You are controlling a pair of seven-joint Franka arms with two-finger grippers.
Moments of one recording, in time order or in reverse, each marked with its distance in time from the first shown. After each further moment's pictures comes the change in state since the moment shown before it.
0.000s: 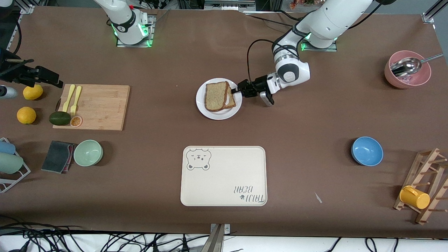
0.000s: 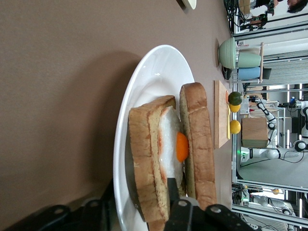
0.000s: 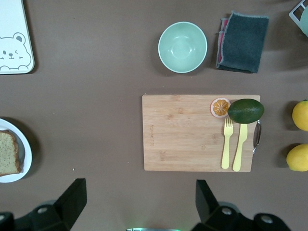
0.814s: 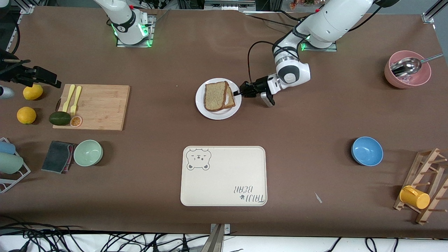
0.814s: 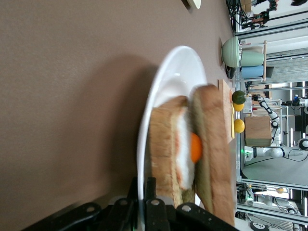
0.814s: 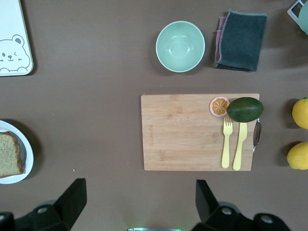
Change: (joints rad) left arm 0.002 0.017 0.007 0.003 0.000 0.002 0.025; right arm -0.001 0.000 -0.013 -0.001 0.007 0.000 0.000
